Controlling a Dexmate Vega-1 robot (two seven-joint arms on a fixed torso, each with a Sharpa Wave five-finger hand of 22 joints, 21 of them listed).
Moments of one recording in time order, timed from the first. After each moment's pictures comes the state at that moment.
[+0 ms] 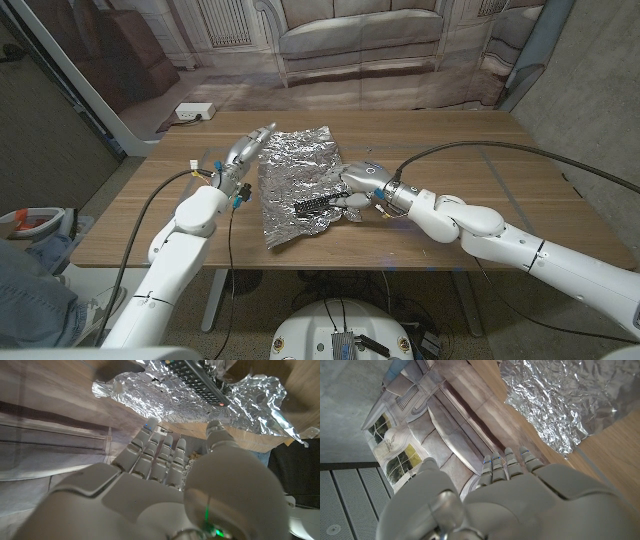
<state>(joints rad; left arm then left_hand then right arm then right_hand) 1.23 0.35 0.00 -1.92 -0.01 0.03 -0.07 0.48 0.10 0.07 0.00 0.20 0.13 0.07 0.21 0.18 0.15 0.03 0.21 0.19 0.12 0.06 0.20 0.18 0.02 0.12 0.20 0.18 -0.78 -0.89 -0.83 -1.89 -0.79 0.11 -0.21 0.92 0.02 0.35 -0.11 0.19 0.52 -0.14 0.18 0.20 0.47 -0.06 0.18 0.19 0.42 -0.04 0.17 0.19 0.52 -0.05 0.33 0.19</state>
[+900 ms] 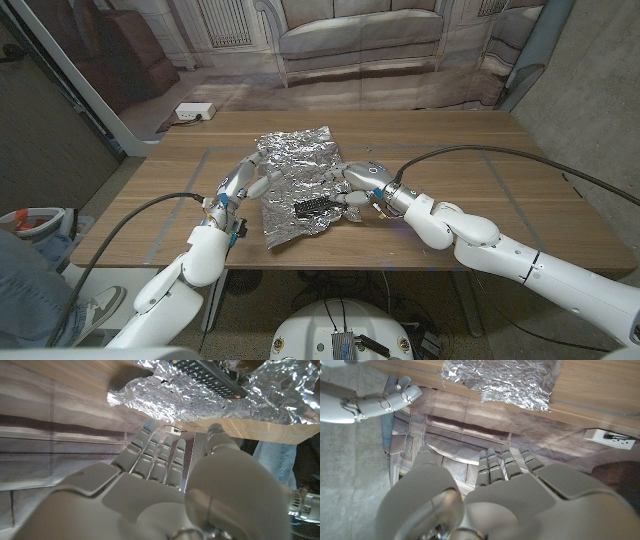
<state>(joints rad) 1.48 0.55 0.11 -2.10 0.56 0.06 0.31 0.57 0.06 0.08 -0.06 0.20 0.22 0.03 0.23 0.19 0.23 -0.04 0.23 0.19 0.19 0.00 0.21 0.18 0.01 0.12 0.20 0.18 -0.83 -0.84 -0.80 -1.90 -0.73 0.01 -0.23 0.87 0.04 0.34 -0.10 0.19 0.51 -0.12 0.18 0.20 0.47 -0.05 0.19 0.19 0.41 -0.04 0.18 0.19 0.51 -0.05 0.32 0.19</state>
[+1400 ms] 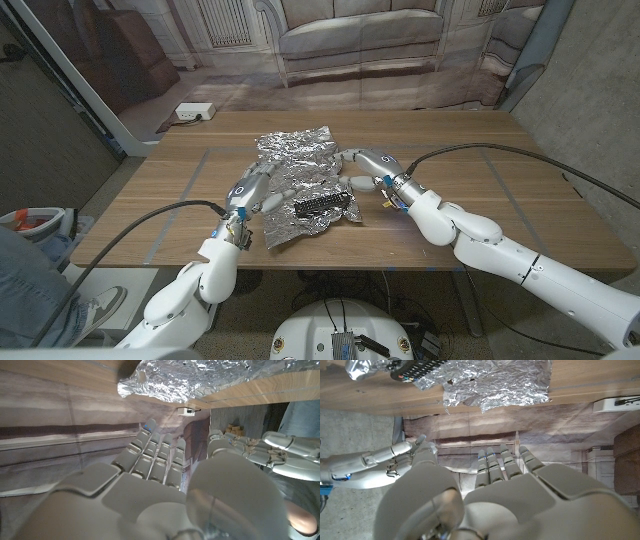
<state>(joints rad) 1.47 0.66 0.27 -2.14 0.77 0.23 0.37 0.59 0.06 0.08 -0.08 0.21 0.25 0.02 0.23 0.19 0.26 -0.05 0.23 0.19 0.21 -0.01 0.21 0.18 0.02 0.11 0.20 0.18 -0.87 -0.80 -0.71 -1.86 -0.57 0.06 -0.31 0.79 0.06 0.31 -0.06 0.18 0.50 -0.10 0.19 0.20 0.49 -0.02 0.21 0.19 0.41 -0.04 0.18 0.19 0.49 -0.05 0.31 0.19</state>
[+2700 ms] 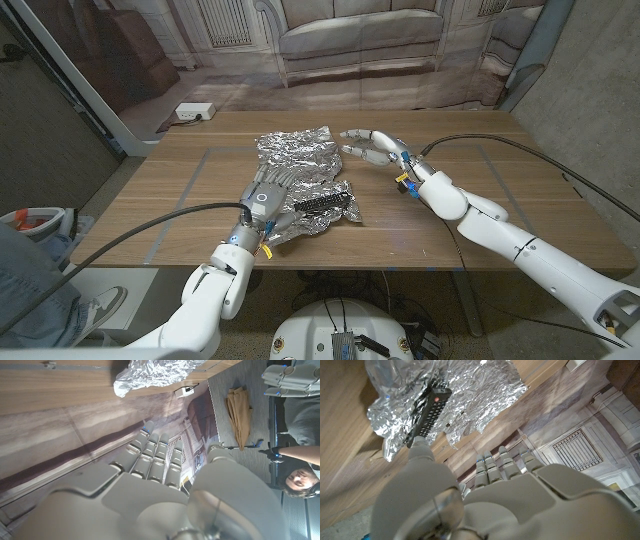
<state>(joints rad) 1.32 0.94 0.67 -2.32 1.32 0.79 0.02 0.67 -0.01 0.07 -0.12 0.23 0.19 -0.03 0.21 0.19 0.23 -0.12 0.20 0.19 0.19 -0.04 0.19 0.18 0.00 0.11 0.20 0.18 -0.81 -0.69 -0.59 -1.62 -0.27 0.34 -0.18 0.68 0.08 0.28 0.00 0.18 0.48 -0.06 0.19 0.20 0.48 0.03 0.21 0.19 0.40 -0.01 0.19 0.19 0.46 -0.04 0.30 0.19</state>
